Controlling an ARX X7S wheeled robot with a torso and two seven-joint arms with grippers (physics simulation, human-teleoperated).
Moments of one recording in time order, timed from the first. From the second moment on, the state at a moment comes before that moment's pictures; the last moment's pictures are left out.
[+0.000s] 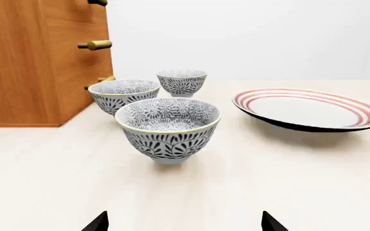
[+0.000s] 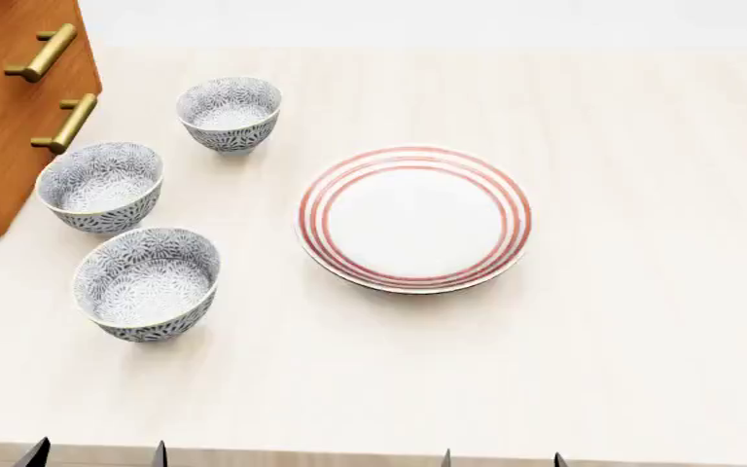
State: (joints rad) left arm 0.00 0.00 0.00 0.00 0.00 0.00 0.00; right arm 0.00 0.00 0.00 0.00 0.00 0.00 0.00
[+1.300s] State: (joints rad) left arm -0.04 -0.15 0.02 0.52 -0.18 -0.17 -0.15; right arm 0.02 0.15 -0.04 -0.54 0.10 0.20 0.19
